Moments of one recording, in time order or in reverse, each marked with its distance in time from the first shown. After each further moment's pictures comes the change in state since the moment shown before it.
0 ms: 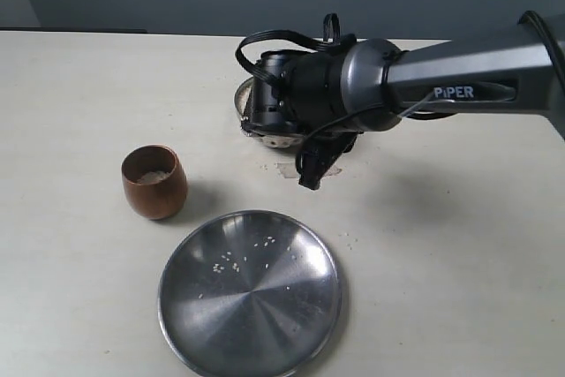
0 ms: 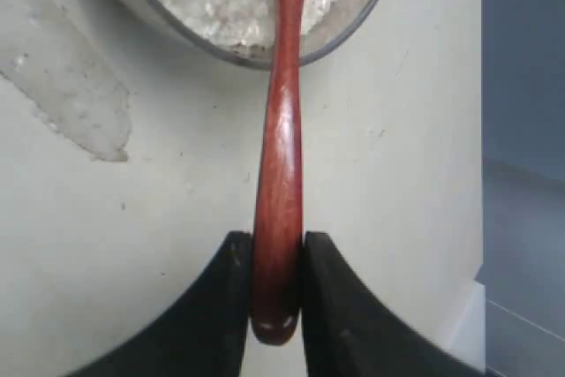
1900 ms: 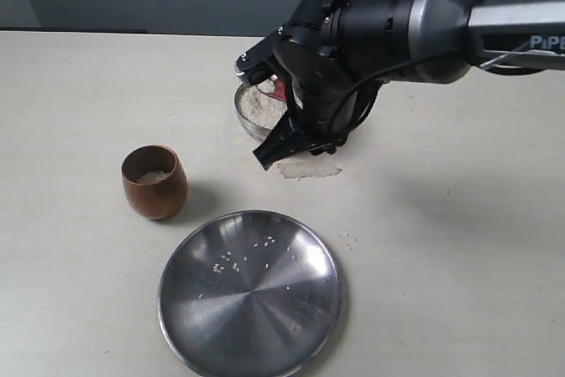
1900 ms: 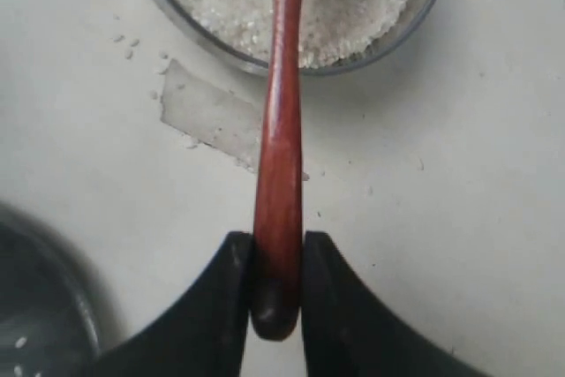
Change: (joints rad) left arm 0.000 0.000 0.000 0.003 0.000 0.000; right arm -0.056 -0.144 -0.004 0.452 -0.137 0.120
